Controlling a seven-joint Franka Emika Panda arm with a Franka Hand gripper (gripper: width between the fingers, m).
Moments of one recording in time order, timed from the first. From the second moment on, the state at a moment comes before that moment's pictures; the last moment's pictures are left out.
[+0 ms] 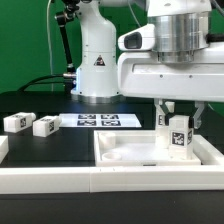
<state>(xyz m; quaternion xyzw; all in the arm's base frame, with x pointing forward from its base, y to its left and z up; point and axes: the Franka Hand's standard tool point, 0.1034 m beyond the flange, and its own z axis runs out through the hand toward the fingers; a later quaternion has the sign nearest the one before) 0.615 0.090 0.080 -0.94 0.35 0.02 0.05</state>
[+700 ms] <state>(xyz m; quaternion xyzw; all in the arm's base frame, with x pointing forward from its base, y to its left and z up) 0.620 0.105 0.080 -0.77 0.63 0.02 0.08</state>
